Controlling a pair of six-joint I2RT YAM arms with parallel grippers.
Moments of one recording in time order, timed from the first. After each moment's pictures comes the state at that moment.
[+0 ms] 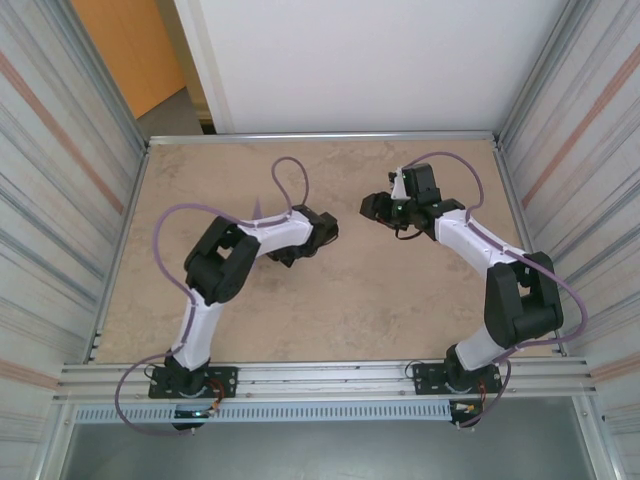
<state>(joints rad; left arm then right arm) -0.76 2.17 1.52 -1.18 -0.84 -0.42 0.31 1.55 1.05 -0.29 -0.40 0.61</state>
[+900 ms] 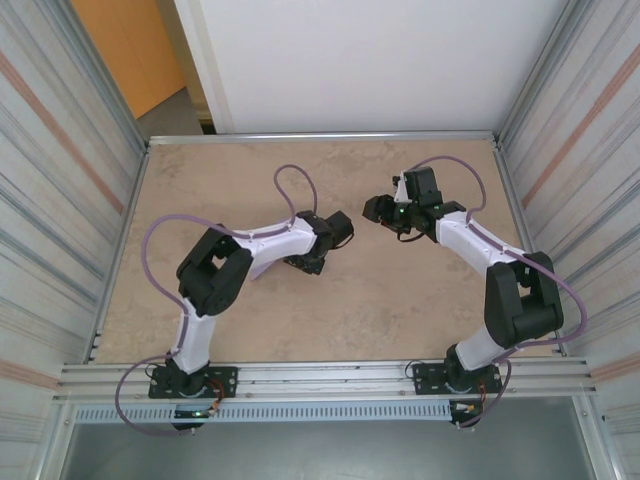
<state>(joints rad) -0.86 2.02 1.45 -0.94 -0.37 -0.48 0.30 1.55 1.03 -0.29 -0.36 0.63</state>
